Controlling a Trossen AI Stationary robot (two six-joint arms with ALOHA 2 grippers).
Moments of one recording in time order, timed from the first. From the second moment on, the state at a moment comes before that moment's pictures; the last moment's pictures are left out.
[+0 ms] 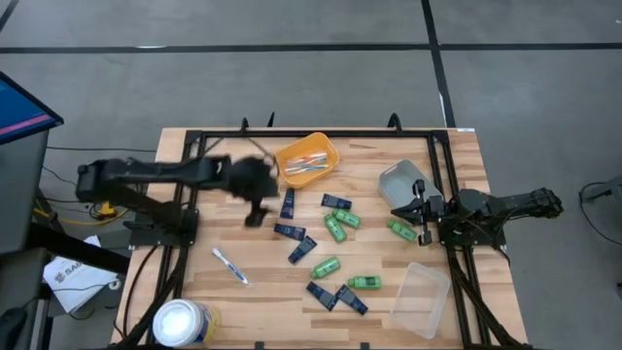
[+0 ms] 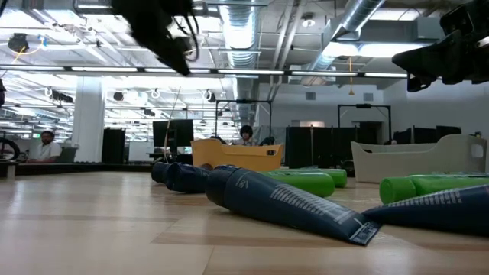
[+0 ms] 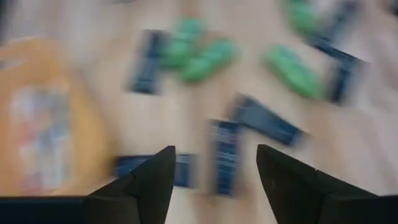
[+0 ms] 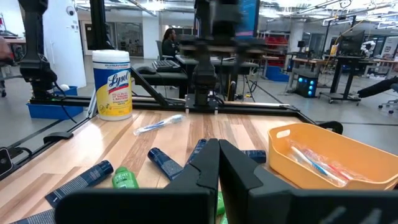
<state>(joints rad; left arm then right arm) 0.08 1.24 1.00 -0.63 0.10 0.17 0.17 0.01 0.01 0.04 0.17 -0.05</state>
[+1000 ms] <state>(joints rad) -0.61 1.23 0.63 -0.61 0.01 -0.45 0.17 0.01 0.01 0.04 0.17 -0.05</state>
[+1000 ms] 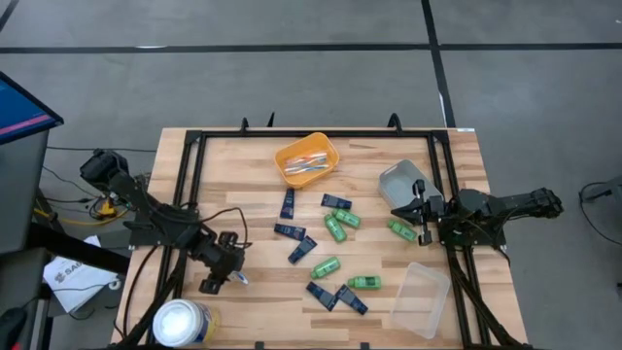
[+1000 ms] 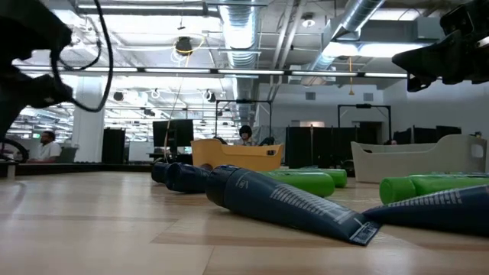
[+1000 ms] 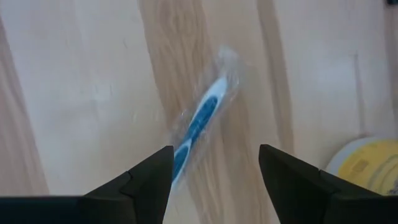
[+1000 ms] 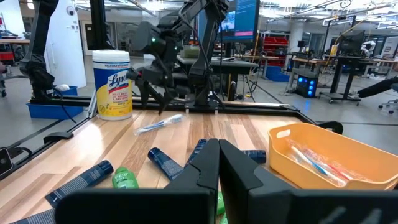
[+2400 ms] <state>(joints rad) -0.59 1.23 0.46 -0.54 -0.02 -0.59 0.17 0.01 0.01 0.04 0.17 -0.05</state>
